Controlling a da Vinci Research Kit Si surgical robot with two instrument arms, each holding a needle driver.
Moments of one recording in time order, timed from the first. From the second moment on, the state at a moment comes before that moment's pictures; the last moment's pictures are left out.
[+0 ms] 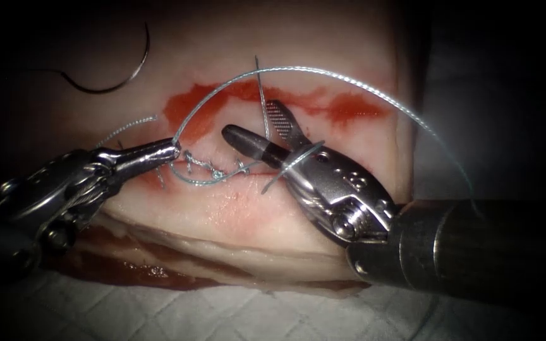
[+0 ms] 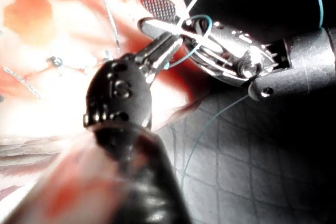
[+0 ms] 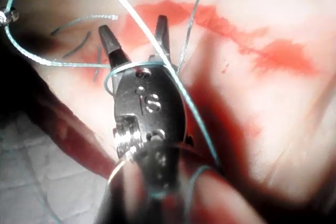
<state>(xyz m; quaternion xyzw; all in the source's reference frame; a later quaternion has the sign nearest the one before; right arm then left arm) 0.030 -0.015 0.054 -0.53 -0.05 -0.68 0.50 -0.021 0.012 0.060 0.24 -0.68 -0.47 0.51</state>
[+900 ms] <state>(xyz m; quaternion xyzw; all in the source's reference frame) 0.034 -0.019 0.056 -0.67 0.07 -0.72 0.17 -0.026 0.020 0.072 0.32 -0.61 -0.48 0.55</state>
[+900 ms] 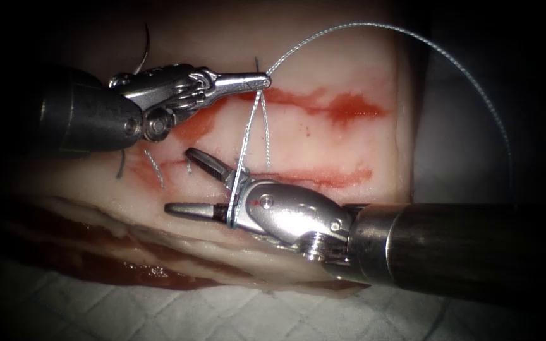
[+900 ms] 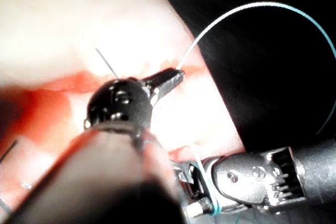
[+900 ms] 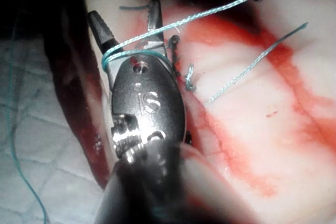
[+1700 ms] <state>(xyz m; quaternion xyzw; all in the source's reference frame) 0.030 -0.016 0.055 -0.67 0.01 -0.60 0.43 -0.022 0.012 0.074 0.27 -0.58 -0.54 0.54</state>
